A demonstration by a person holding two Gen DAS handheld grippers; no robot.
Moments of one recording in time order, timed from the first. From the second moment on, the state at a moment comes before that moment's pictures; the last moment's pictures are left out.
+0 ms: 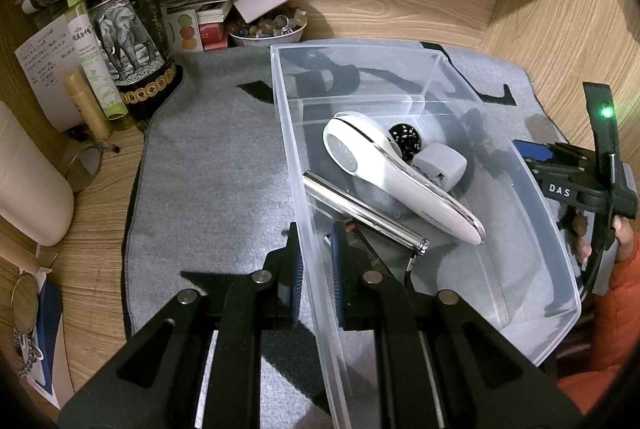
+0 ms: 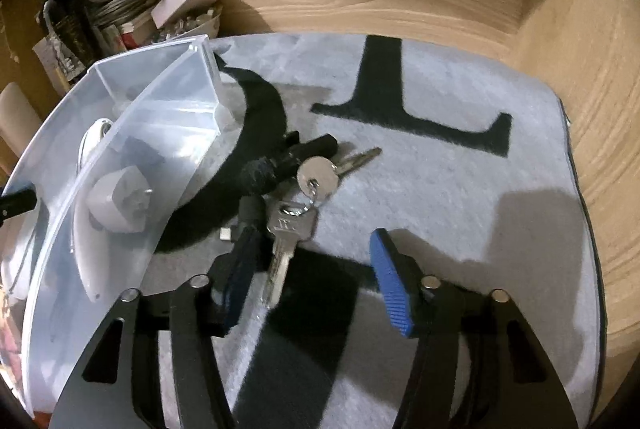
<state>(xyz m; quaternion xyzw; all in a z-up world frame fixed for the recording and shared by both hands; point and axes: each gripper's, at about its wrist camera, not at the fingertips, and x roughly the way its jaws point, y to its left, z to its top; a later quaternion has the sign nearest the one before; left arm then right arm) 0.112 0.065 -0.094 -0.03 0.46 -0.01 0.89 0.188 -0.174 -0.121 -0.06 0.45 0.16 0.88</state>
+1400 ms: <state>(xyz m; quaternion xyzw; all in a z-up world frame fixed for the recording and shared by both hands) 0.110 0.067 -0.095 -0.03 0.46 -0.01 0.89 0.166 -0.156 -0.084 -0.08 0.38 0.16 0.91</state>
